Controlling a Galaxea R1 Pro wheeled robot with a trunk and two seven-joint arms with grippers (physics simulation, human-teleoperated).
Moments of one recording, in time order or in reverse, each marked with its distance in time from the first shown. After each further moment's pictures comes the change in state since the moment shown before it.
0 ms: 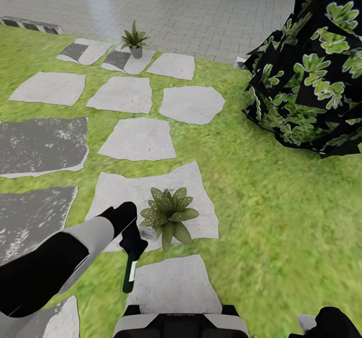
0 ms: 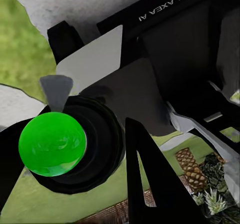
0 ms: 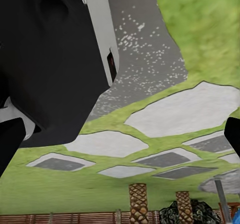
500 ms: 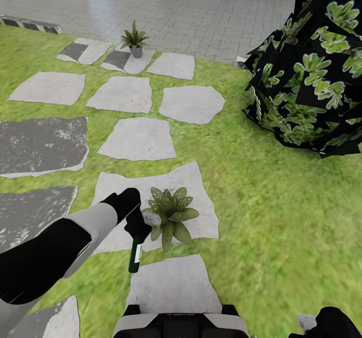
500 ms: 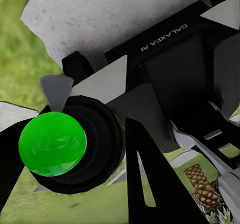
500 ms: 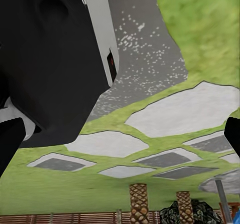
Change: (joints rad) left arm -0.091 -0.023 0.000 0.000 0.001 -0.001 0.000; right arm 0.000 -0.001 -0.002 -0.001 -0.001 0.000 0.001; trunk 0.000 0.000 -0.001
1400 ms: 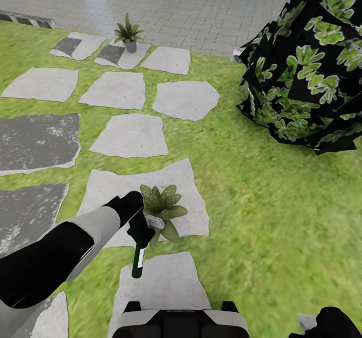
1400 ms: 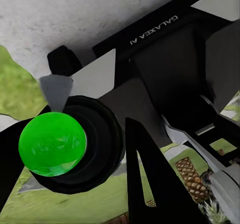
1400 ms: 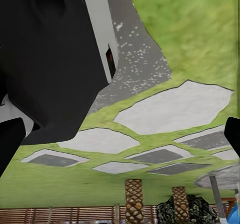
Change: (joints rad) left arm 0.022 -0.019 0.010 0.001 0.001 0.001 0.000; right arm 0.000 0.000 -0.001 -0.002 0.000 0.000 0.000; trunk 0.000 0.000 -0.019
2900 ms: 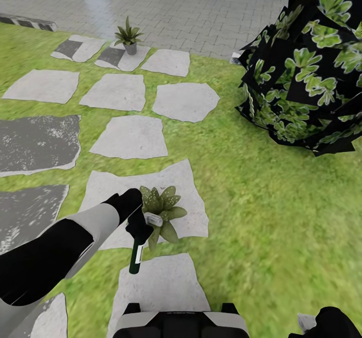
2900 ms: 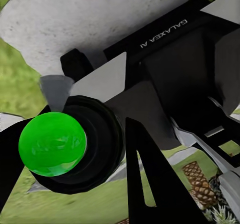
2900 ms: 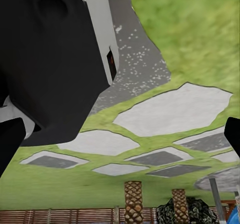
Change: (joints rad) left arm -0.019 0.006 -0.017 0.001 -0.009 -0.001 0.000; right arm 0.000 0.001 0.002 0.000 0.001 0.000 0.000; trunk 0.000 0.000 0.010
